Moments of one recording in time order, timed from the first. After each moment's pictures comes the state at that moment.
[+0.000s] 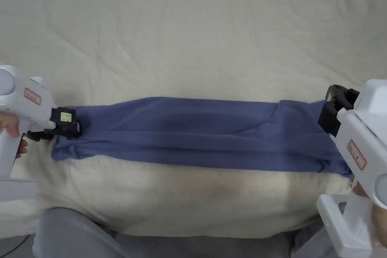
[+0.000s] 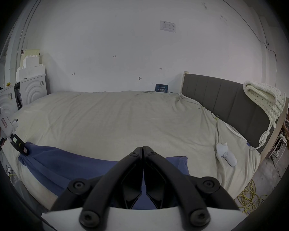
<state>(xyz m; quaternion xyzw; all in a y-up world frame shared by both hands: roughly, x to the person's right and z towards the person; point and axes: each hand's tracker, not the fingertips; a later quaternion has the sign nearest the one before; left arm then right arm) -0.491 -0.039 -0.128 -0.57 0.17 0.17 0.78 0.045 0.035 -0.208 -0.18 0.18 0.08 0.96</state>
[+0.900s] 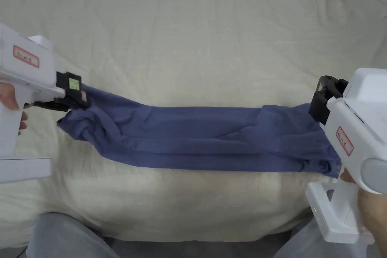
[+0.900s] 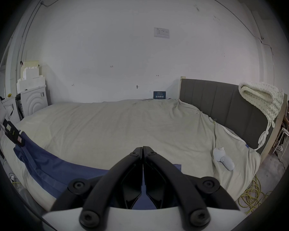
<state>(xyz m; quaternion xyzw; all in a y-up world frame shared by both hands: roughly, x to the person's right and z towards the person) -0.412 0.089 -0.132 -0.47 0.10 0.22 0.85 0.067 0.056 -0.204 -0.15 0.18 0.04 0.97</state>
